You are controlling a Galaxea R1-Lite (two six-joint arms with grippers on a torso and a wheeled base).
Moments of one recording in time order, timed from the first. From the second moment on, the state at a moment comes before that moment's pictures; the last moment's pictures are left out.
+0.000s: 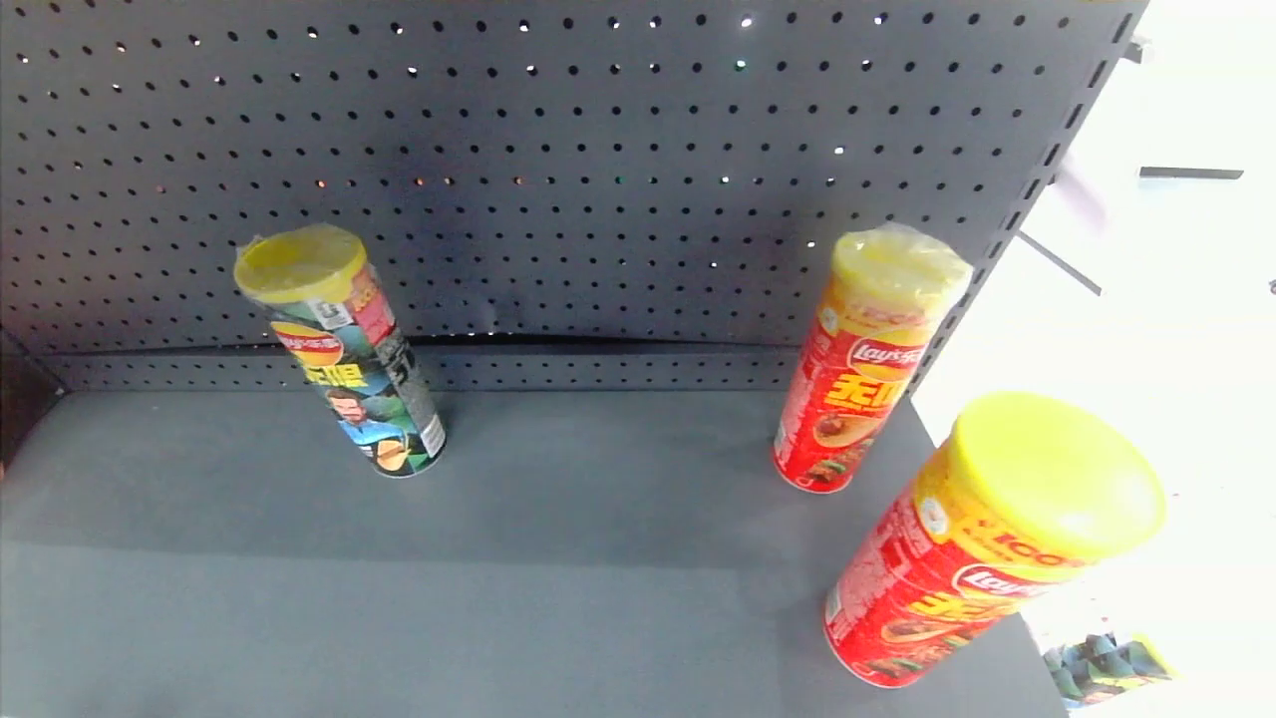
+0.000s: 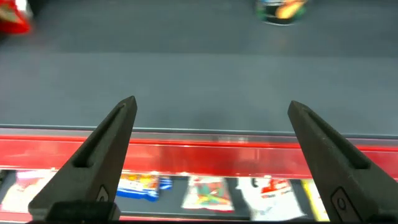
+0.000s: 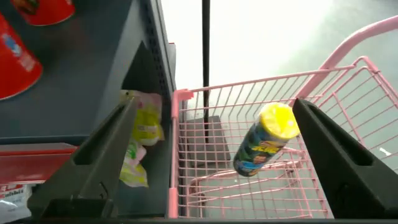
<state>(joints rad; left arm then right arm) 0.01 0.00 0.00 0.00 0.02 0.00 0.00 0.00 0.00 0.00 -0.06 -0.01</state>
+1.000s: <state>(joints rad) 0.01 0.00 0.00 0.00 0.02 0.00 0.00 0.00 0.00 0.00 -0.05 -0.01</state>
